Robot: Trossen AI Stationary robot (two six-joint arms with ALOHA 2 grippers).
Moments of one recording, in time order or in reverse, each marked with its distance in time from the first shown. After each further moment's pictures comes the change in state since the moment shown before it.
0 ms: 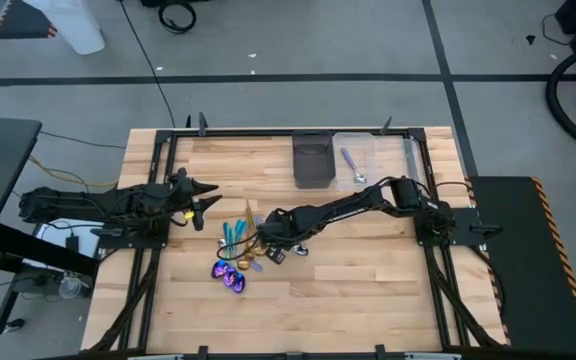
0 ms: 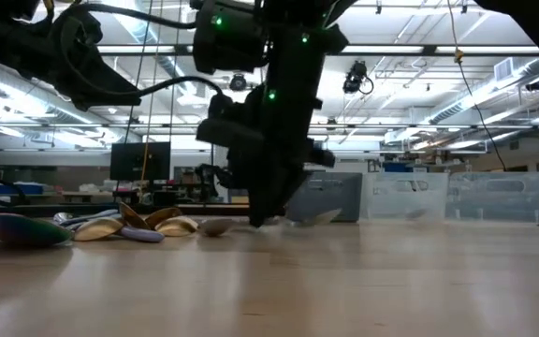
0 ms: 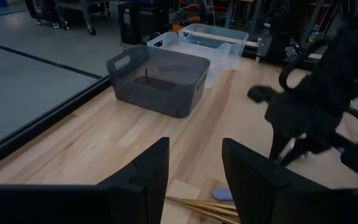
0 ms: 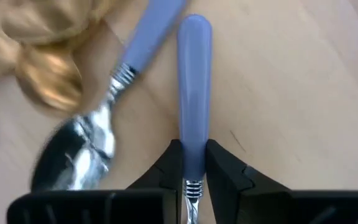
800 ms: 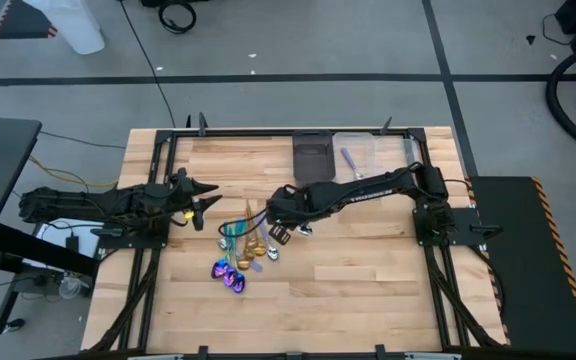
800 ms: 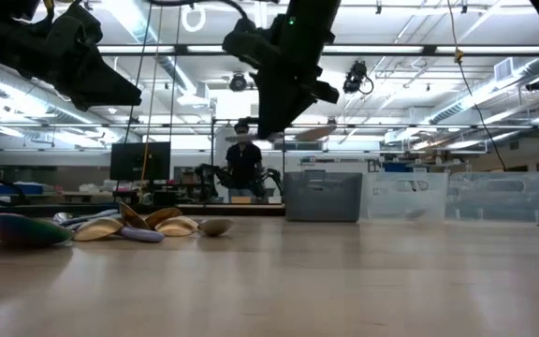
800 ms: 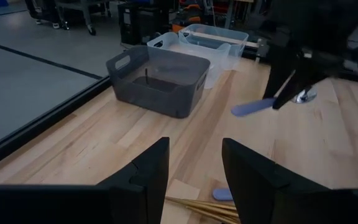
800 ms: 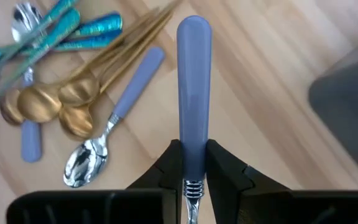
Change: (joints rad) left arm 0.000 0.000 0.000 0.001 0.000 -0.002; right arm -0.038 -0.223 0.004 -0.088 0.088 -0.078
